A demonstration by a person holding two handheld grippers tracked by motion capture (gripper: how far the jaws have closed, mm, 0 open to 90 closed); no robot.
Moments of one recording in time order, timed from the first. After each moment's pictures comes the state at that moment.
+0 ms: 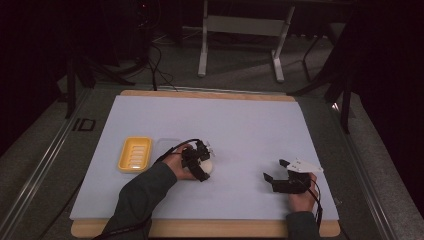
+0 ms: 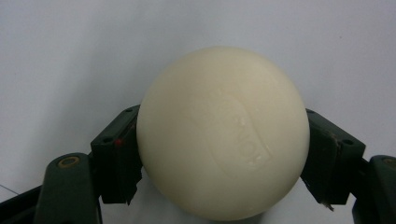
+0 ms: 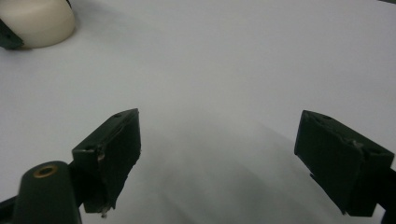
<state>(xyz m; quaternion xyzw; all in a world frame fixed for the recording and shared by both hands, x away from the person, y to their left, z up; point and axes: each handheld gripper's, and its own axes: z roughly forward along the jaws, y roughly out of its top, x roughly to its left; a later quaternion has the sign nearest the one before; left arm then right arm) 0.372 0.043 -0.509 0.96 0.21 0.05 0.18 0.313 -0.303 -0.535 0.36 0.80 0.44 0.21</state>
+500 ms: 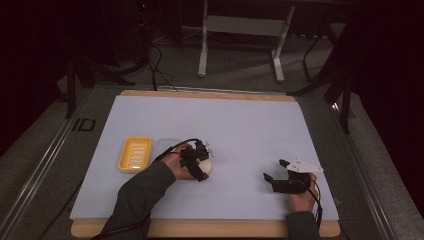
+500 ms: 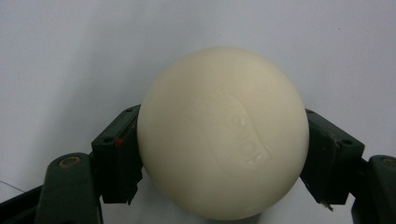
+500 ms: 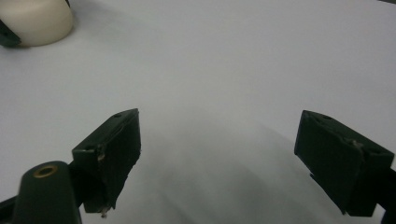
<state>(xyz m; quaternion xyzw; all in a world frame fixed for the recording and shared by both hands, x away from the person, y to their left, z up) 0.372 0.046 -0.507 0.96 0.20 0.05 0.18 0.313 -0.303 -0.535 0.36 0.80 0.44 0.21</state>
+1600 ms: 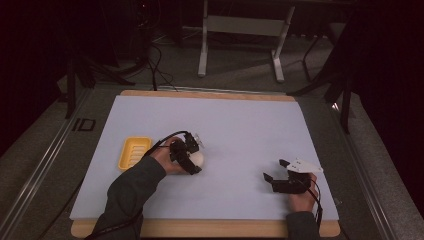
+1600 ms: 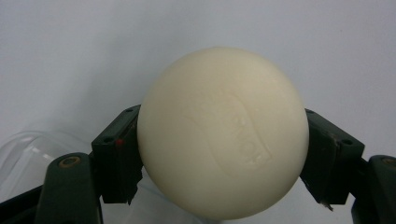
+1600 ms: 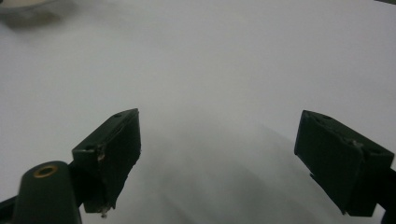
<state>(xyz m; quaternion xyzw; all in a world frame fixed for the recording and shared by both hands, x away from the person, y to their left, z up) 0.378 0.079 -0.482 0.95 0.24 0.05 0.20 0.313 -0.303 -0.535 0.36 0.80 0.44 0.21</state>
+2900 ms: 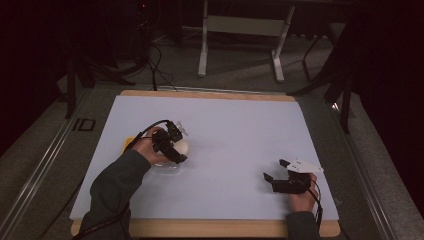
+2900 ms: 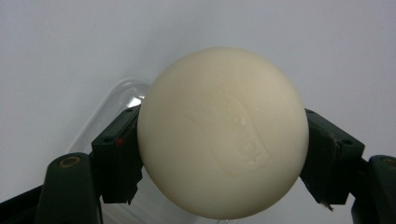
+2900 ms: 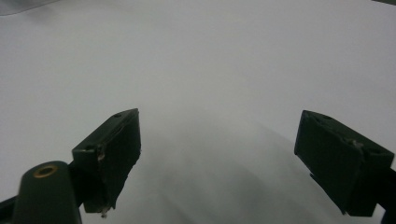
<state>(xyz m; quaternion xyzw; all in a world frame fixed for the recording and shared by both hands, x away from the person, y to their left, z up) 0.384 0.123 -0.454 0.93 0.29 0.08 0.20 0.312 -0.303 -0.535 0.36 0.79 0.44 0.21</state>
